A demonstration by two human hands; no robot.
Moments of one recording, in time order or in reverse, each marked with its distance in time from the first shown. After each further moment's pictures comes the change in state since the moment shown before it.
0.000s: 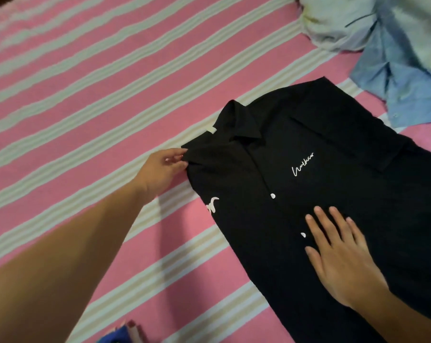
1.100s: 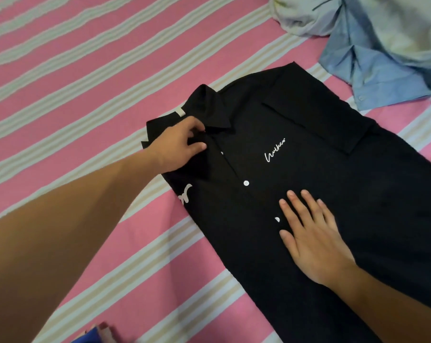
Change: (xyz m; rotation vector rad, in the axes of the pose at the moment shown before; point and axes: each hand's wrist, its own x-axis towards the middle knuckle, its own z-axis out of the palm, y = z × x) left_hand 0.027 0.051 0.067 0.649 -0.211 0.282; right_hand 0.003 0.004 -0.002 0.074 -0.075 -0.010
